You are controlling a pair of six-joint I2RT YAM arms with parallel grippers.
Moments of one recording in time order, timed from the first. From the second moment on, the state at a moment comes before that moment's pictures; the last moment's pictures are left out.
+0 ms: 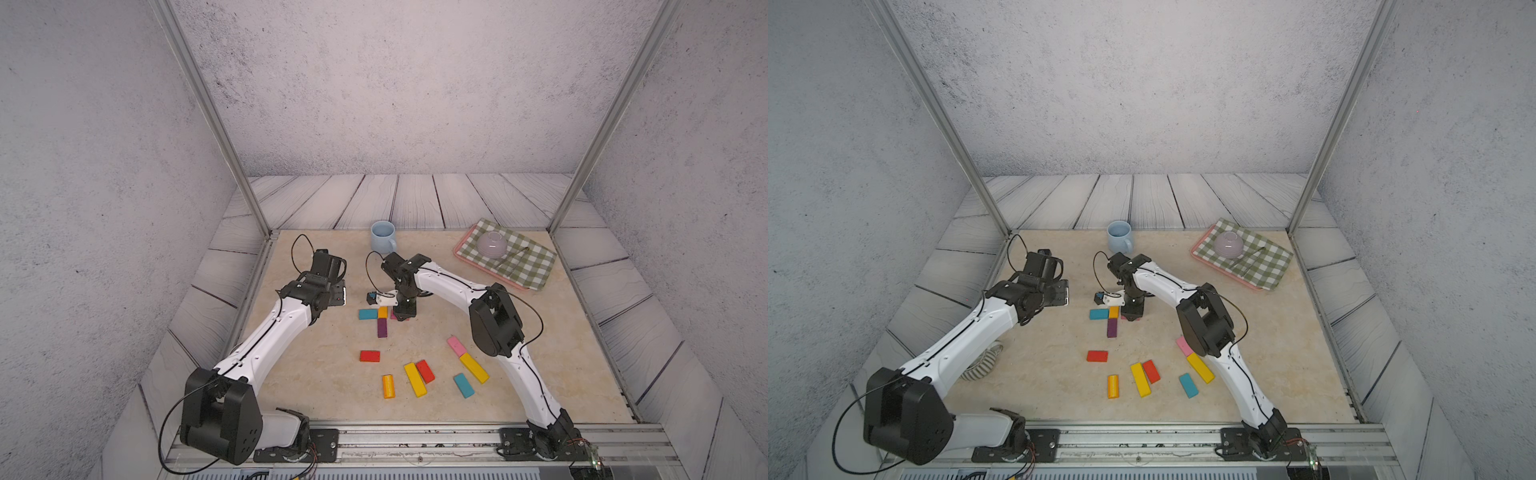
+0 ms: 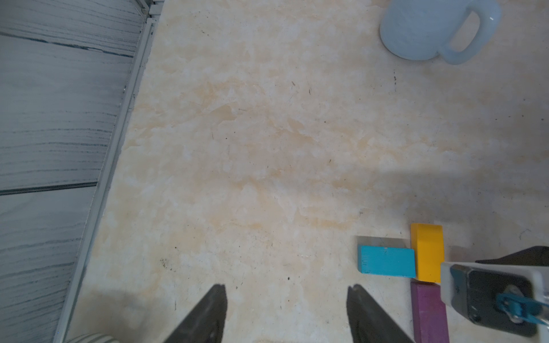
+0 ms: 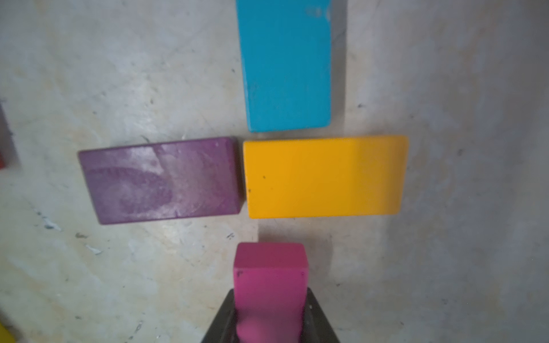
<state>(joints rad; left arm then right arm) -0.33 1.34 1.06 -0.64 -0.30 -0.29 0.76 2.41 2.10 -1.12 -0.14 -0.81</state>
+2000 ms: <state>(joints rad) -0.43 1.28 1.01 -0.71 -0.24 -0.34 0.74 1.66 1.44 -0.49 0.01 -0.21</state>
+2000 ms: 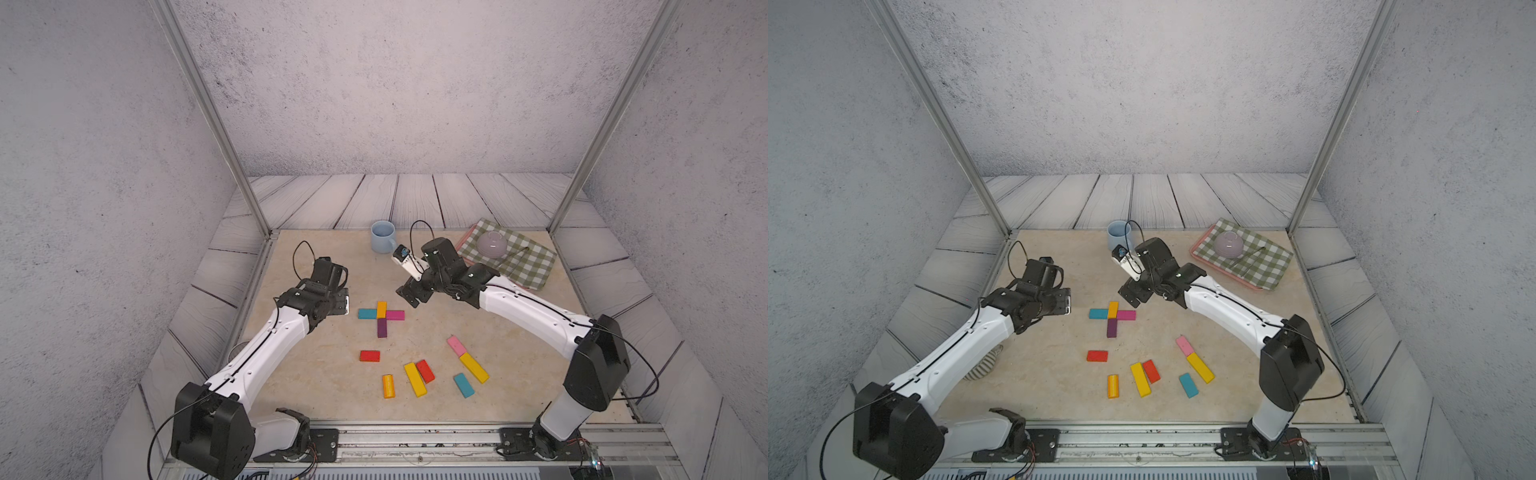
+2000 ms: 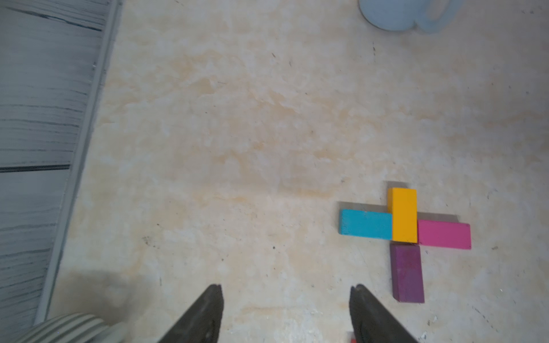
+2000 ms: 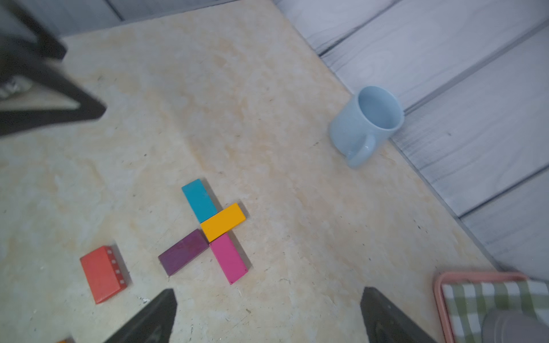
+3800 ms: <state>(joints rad) -0.65 1.88 1.19 -0.70 -0.03 -0.53 0.62 1.47 1.11 -0.72 0.15 0.34</state>
